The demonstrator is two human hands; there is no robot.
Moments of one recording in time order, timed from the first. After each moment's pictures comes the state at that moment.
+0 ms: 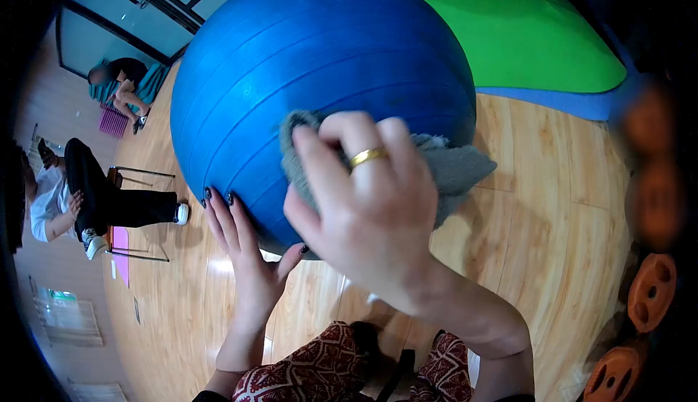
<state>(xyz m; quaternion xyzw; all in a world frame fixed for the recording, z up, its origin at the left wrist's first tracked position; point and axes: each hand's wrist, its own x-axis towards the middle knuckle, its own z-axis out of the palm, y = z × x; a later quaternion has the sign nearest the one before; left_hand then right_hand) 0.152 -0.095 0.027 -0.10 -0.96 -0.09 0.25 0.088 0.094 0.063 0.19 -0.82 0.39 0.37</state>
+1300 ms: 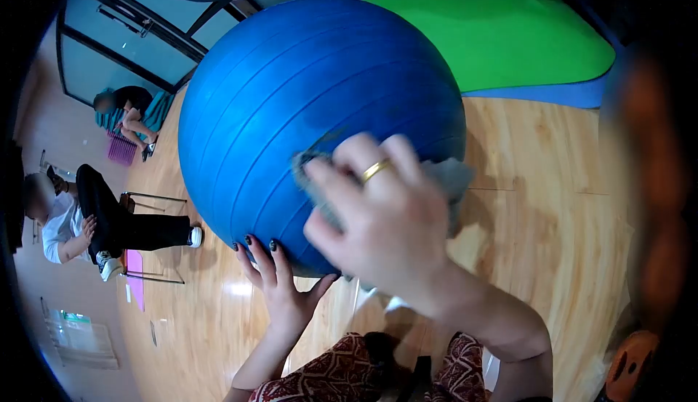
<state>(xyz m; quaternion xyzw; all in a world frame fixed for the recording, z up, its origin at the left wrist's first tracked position) 0.179 -0.088 -0.003 -0.14 -0.96 -0.02 0.26 0.093 0.110 0.064 0.21 -0.82 0.38 0.37</state>
